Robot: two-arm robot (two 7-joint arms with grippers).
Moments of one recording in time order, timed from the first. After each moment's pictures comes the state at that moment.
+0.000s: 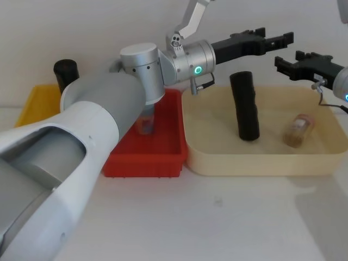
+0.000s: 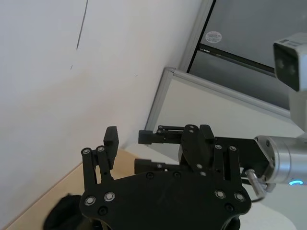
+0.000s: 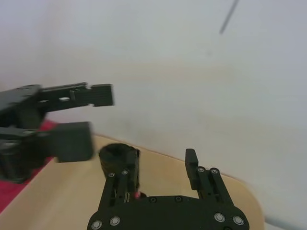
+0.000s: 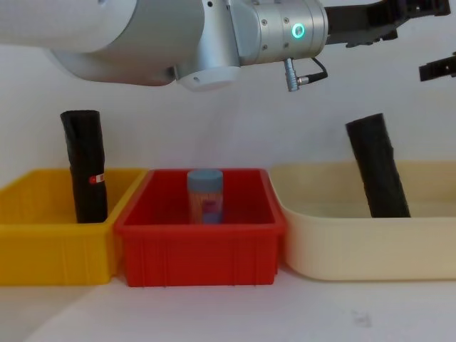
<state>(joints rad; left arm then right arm) -1.27 -0.26 0.57 -0.25 -0.70 0.03 -0.84 0.66 0.48 -0.29 -1.39 0.42 0.52 0.29</state>
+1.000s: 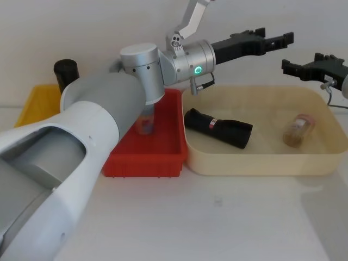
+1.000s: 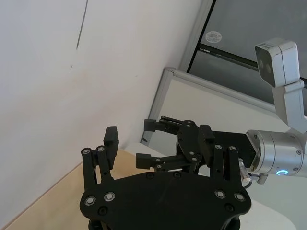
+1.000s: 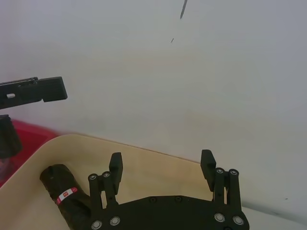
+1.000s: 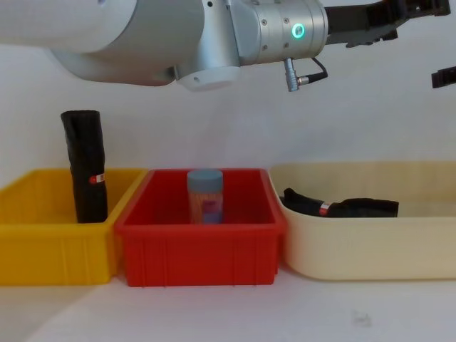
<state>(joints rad) -1.27 -0.26 0.57 -0.25 -0.70 0.03 -0.84 0.67 0.47 -0.26 -1.34 0.42 0.53 0.26</state>
